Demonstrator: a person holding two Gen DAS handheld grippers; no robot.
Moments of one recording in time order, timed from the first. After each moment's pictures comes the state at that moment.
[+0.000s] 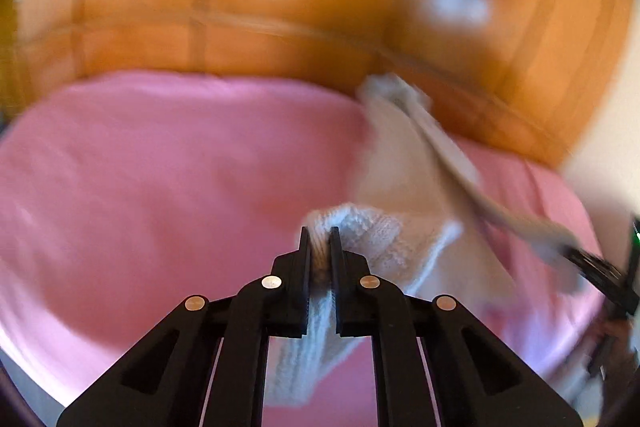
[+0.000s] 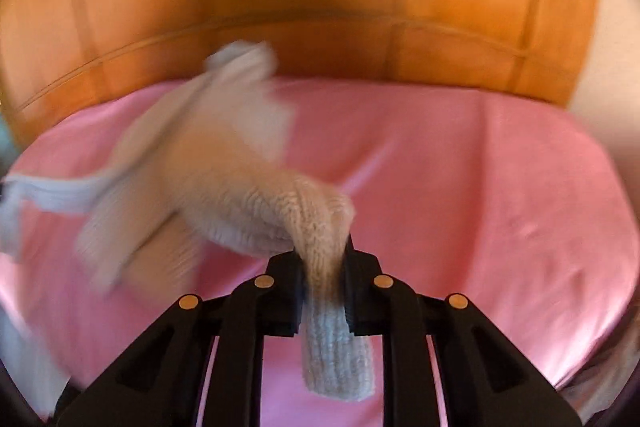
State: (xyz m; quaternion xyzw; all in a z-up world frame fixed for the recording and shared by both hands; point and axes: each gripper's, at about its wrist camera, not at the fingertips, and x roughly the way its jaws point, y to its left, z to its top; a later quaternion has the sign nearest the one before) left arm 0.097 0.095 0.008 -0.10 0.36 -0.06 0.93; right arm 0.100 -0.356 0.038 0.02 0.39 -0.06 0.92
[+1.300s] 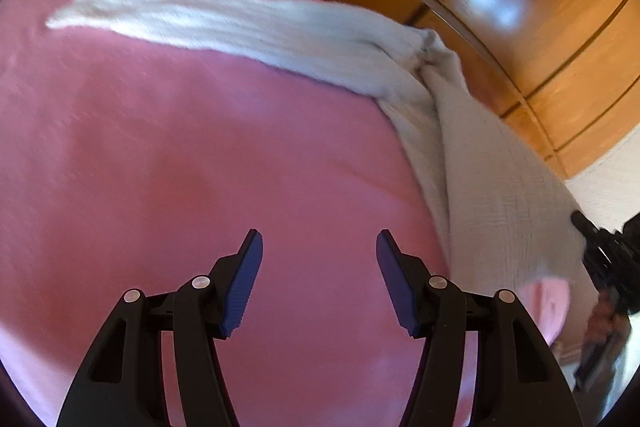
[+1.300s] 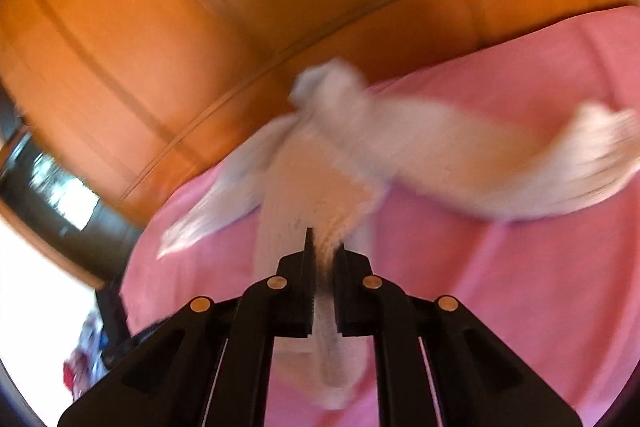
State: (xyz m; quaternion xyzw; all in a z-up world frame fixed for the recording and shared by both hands) left arm 0.137 0.063 -0.090 -0.22 0.46 -0.12 0.85; right arm 0.165 -0.335 0.051 0.26 0.39 0.10 0.88
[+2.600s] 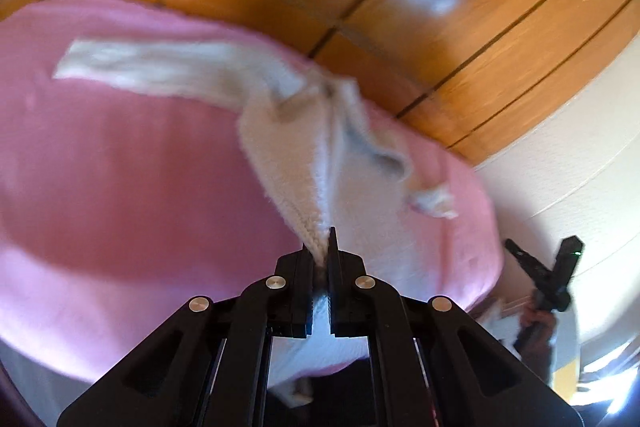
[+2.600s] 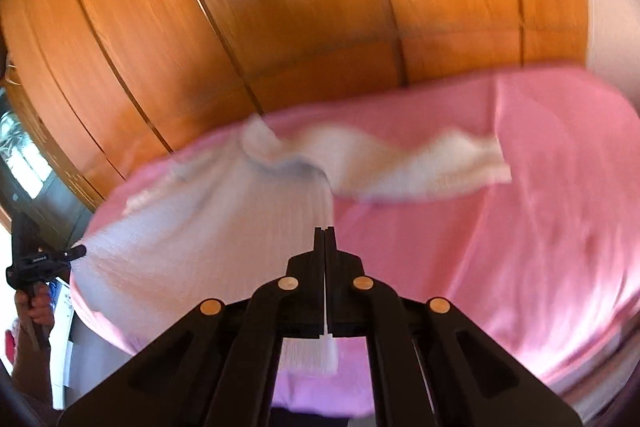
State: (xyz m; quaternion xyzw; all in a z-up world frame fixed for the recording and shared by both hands) left arm 0.061 0.104 0.025 -0.23 0.47 -0.21 0.83; right arm 0.022 -0.375 0.092 0.18 0.40 0.05 0.90
